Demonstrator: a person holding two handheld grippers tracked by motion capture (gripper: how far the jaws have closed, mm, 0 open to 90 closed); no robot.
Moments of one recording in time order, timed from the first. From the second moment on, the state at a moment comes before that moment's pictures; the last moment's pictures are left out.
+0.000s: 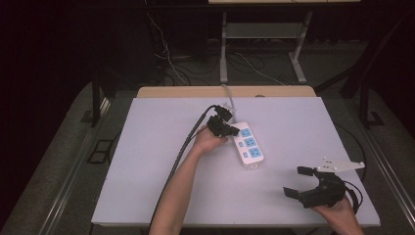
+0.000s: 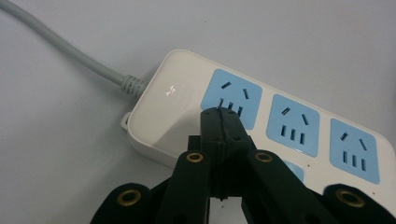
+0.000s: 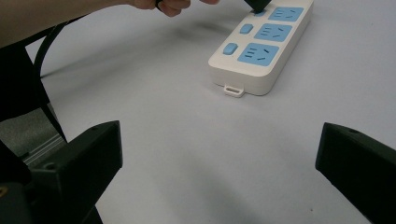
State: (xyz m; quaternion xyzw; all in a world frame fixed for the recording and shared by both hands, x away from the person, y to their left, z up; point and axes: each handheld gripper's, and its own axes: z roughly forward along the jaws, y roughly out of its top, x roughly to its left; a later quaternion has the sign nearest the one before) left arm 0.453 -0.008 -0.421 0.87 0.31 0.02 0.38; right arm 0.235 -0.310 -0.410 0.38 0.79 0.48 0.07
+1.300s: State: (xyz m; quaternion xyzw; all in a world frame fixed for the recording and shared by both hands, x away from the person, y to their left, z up) left arm 0.426 0.035 -0.361 0.85 0.31 0.07 0.41; right arm 0.236 -0.310 -0.408 0.38 0.79 0.48 0.07
